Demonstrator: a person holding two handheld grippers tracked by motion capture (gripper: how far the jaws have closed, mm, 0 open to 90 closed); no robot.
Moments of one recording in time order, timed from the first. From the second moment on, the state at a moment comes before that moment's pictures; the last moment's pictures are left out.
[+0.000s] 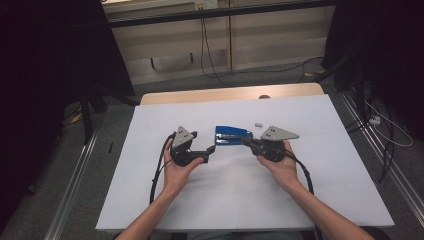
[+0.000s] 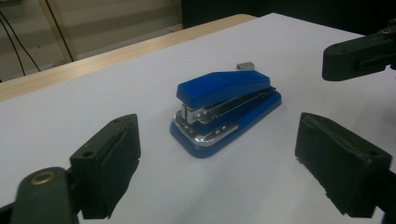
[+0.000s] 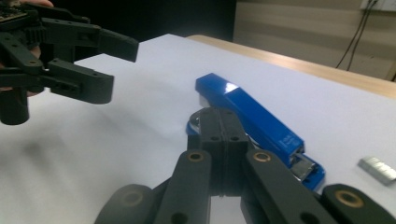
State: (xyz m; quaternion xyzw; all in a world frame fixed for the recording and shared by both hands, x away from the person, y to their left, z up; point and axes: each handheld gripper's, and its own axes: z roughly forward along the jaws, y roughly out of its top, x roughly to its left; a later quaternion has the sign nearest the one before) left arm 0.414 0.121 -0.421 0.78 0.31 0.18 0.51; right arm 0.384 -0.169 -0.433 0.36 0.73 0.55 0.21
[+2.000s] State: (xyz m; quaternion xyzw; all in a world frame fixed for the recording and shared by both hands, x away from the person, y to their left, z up) left arm 0.464 0.103 -0.433 0.79 0.32 0.15 0.49; right arm 0.428 -0.125 -0.443 0.35 0.78 0.49 0.17
